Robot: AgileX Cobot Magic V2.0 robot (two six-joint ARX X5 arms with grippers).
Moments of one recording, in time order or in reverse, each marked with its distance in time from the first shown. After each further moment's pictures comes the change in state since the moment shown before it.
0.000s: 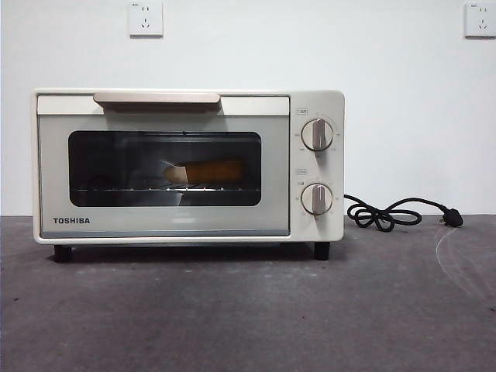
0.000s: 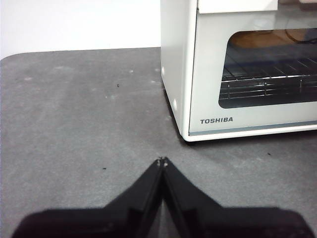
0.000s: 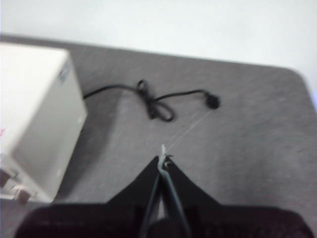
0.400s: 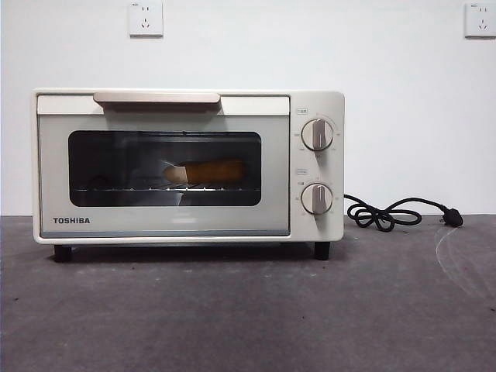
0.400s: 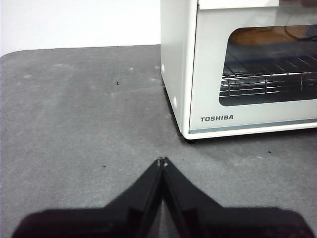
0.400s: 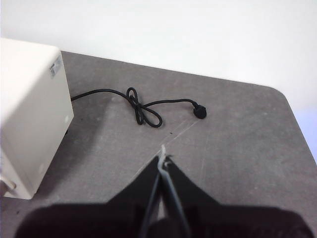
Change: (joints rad) left arm 0.000 0.008 0.000 0.002 0.000 0.000; right arm -0.027 -0.208 -0.298 0.200 -0.003 -0.071
